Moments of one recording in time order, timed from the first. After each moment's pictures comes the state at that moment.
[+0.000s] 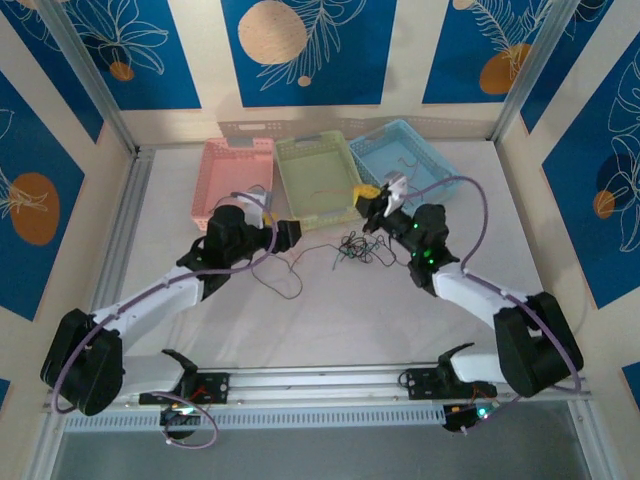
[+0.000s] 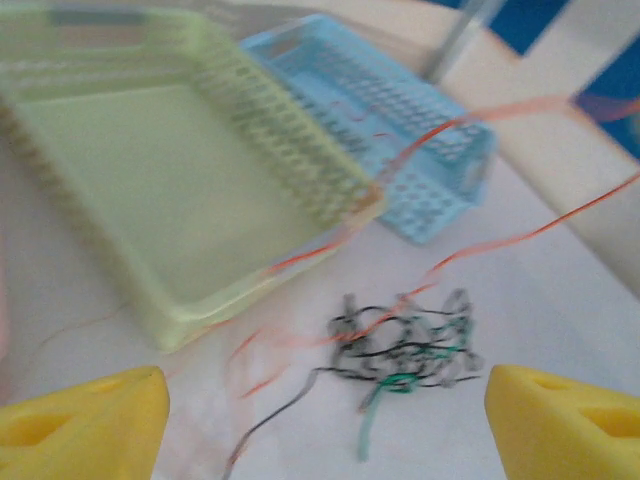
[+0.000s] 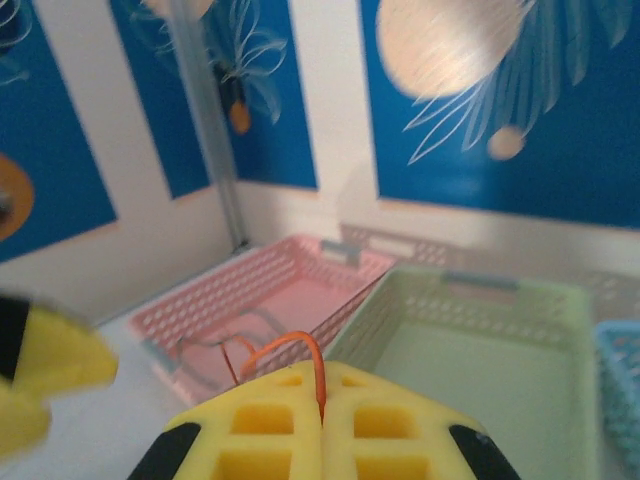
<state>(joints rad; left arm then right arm) -0.53 1.24 0.69 0.18 0.15 -0.38 0.38 1.28 0.64 0.73 -0.31 0.18</state>
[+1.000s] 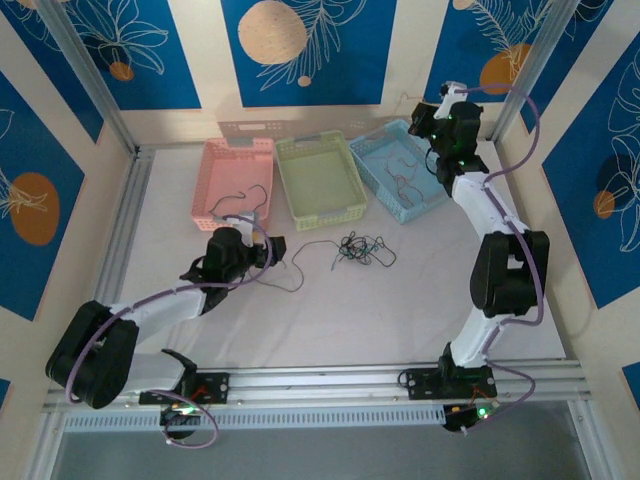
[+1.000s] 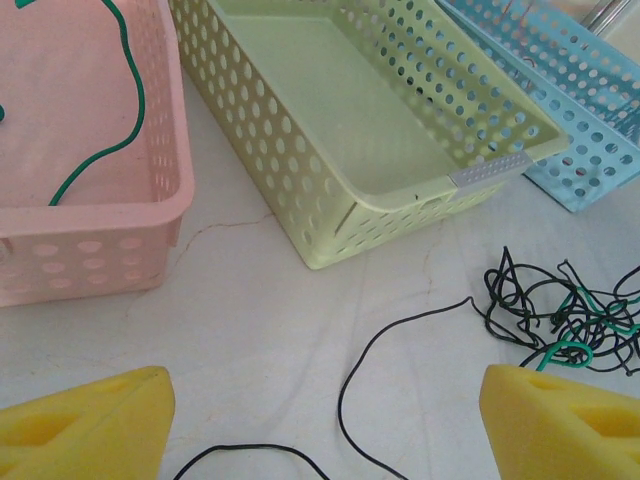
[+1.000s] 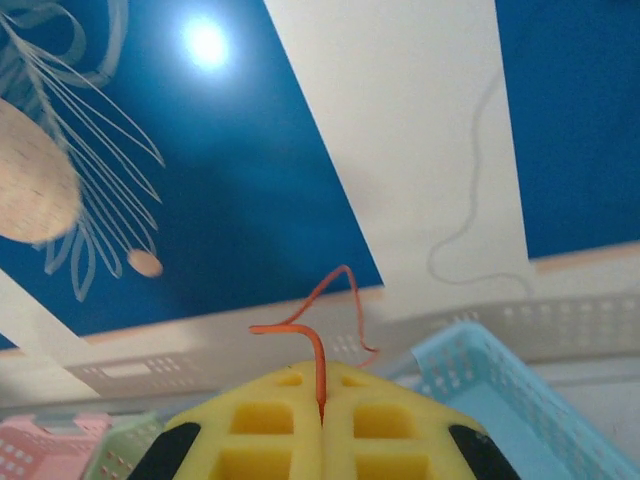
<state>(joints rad) -0.50 1.28 0.50 0.34 0.02 -0.39 0.04 1.77 1.44 0.18 -0.16 0.36</state>
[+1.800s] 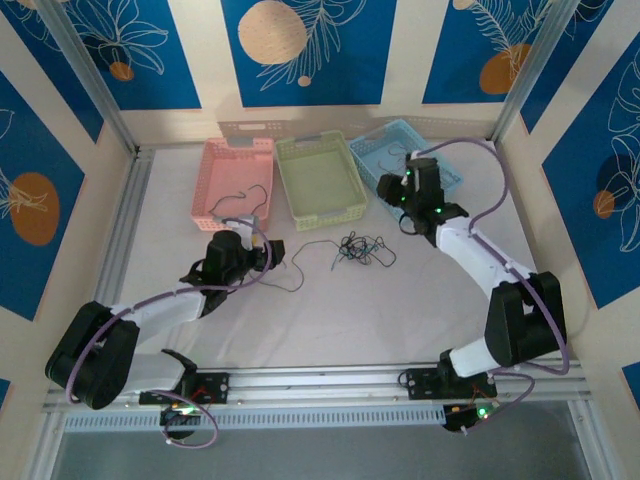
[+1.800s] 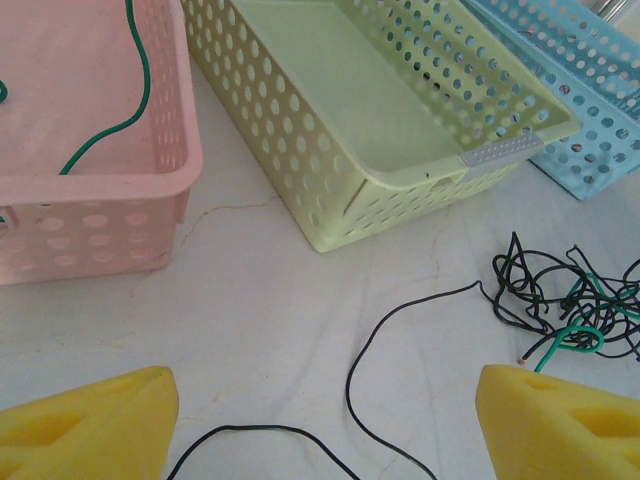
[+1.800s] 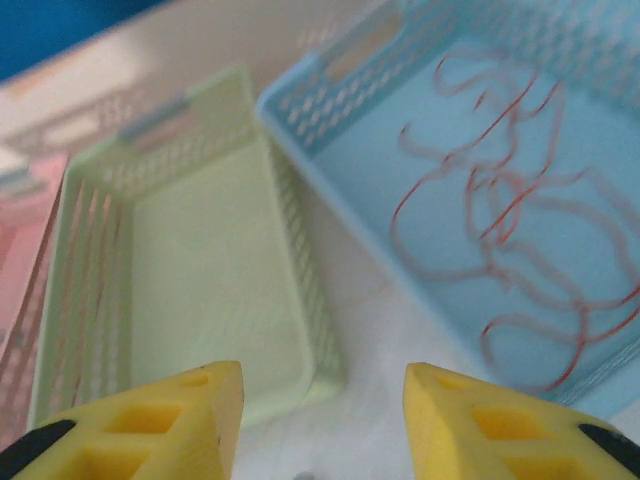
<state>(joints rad) -0.50 1.28 0.48 0.35 0.02 -0.39 0.30 1.45 1.02 -0.17 0.05 0.48</state>
